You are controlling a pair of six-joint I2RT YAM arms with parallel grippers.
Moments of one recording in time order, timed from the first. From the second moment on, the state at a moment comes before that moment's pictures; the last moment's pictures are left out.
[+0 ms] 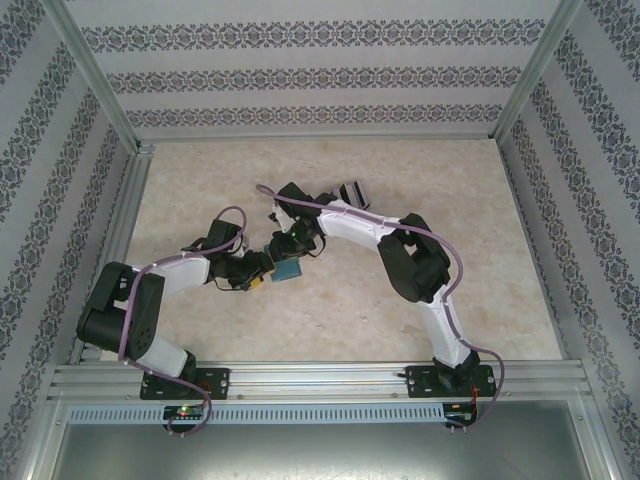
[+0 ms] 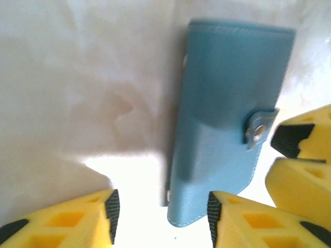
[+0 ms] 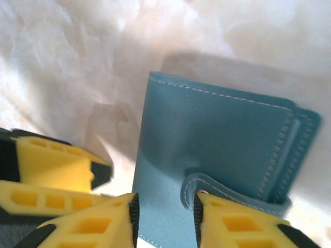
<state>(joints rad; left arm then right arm) -0.26 1.50 0.68 -0.24 0.44 -0.82 0.76 2.16 1.70 -0.72 -0.35 0.39</state>
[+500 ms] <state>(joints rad) -0.15 1.06 0.79 -0.47 -0.02 -0.61 0.73 1.53 1.34 -0.62 0.06 0.24</state>
